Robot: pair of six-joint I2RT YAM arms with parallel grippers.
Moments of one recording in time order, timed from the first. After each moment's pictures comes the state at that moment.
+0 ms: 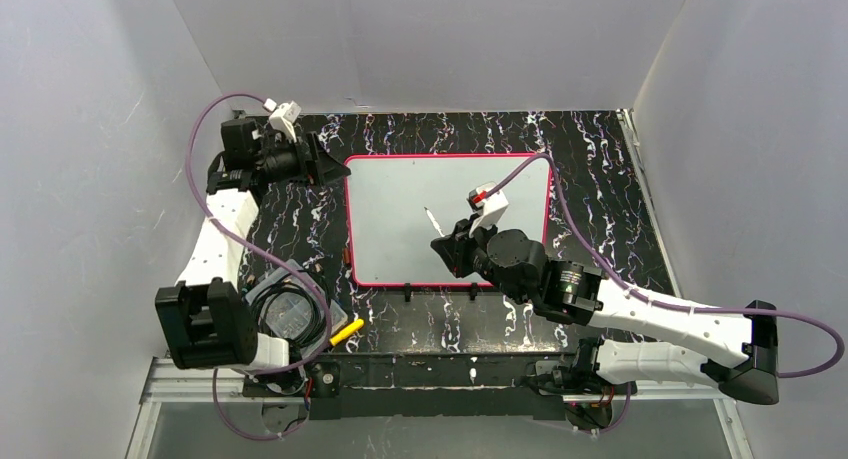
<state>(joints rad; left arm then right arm) 0.06 1.36 1.17 -0.40 0.84 -0.15 1.24 1.01 0.89 -0.17 0.46 0.47</state>
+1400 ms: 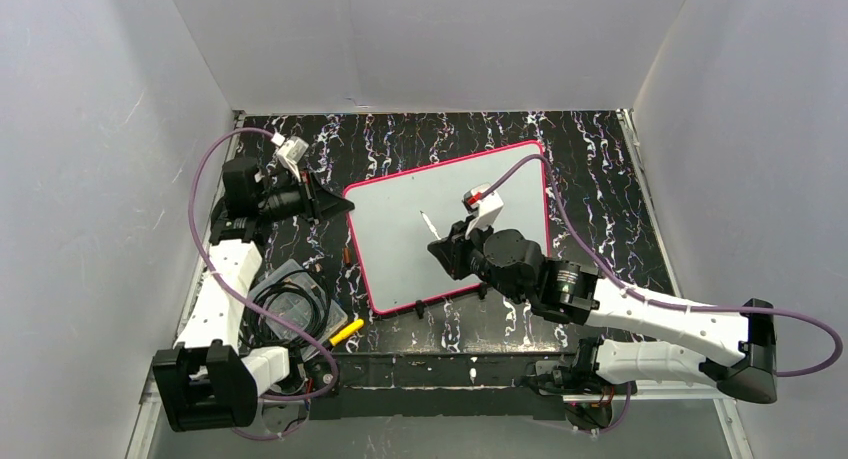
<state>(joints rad) 0.06 1.13 0.89 -0.26 1.06 -0.20 1.24 1.01 0.89 -0.16 0.43 0.47</state>
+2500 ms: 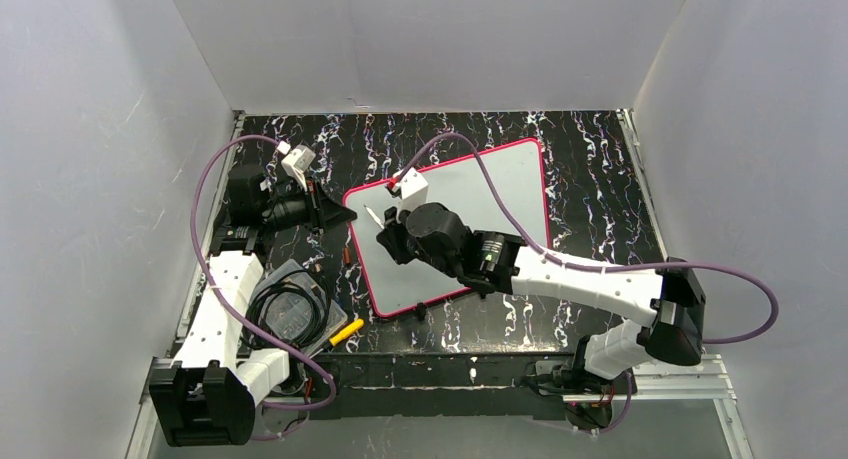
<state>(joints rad) 0.02 1.03 0.86 -0.35 0.95 -0.16 1.24 1.44 1.23 -0.17 0.34 0.39</state>
